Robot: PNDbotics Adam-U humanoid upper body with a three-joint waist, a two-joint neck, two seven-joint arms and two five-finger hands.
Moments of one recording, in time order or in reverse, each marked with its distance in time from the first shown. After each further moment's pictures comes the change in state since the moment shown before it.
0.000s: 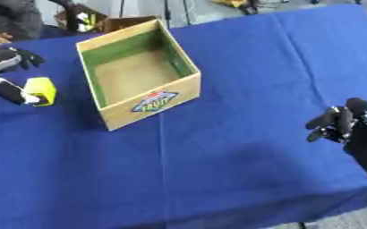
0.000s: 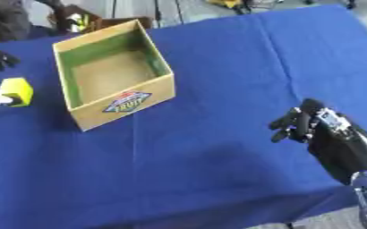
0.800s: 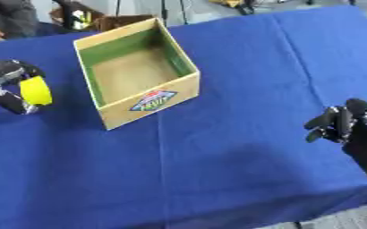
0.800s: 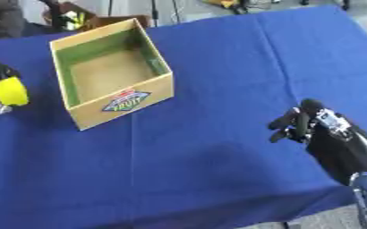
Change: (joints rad) left arm 0.018 -0.015 0.000 0.031 -0.043 0.017 0.001; right arm 0.000 0.006 0.005 -0.004 0.002 -0.004 0.004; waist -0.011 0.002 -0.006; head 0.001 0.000
